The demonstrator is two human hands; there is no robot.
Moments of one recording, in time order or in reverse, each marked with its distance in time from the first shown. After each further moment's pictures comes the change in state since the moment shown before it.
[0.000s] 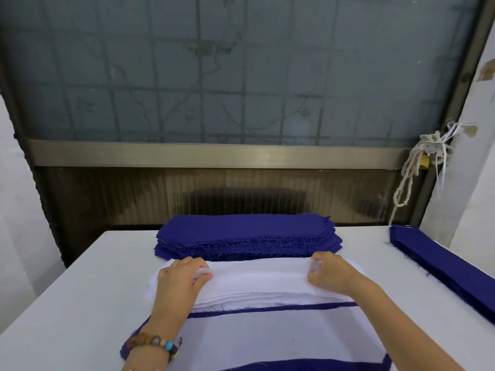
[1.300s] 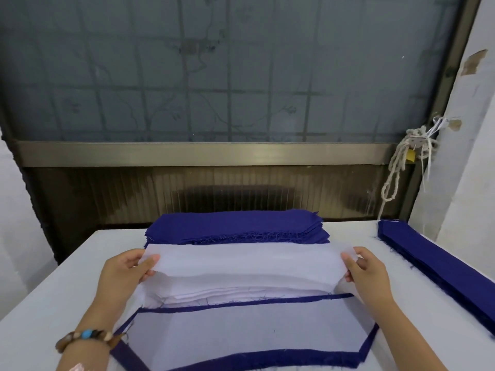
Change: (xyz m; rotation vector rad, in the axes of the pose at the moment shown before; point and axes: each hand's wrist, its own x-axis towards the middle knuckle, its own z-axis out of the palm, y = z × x) left_hand 0.002 -0.036 -0.041 -0.717 0.170 -0.510; right_hand -0.038 0.066 -0.006 0.606 0.575 0.164
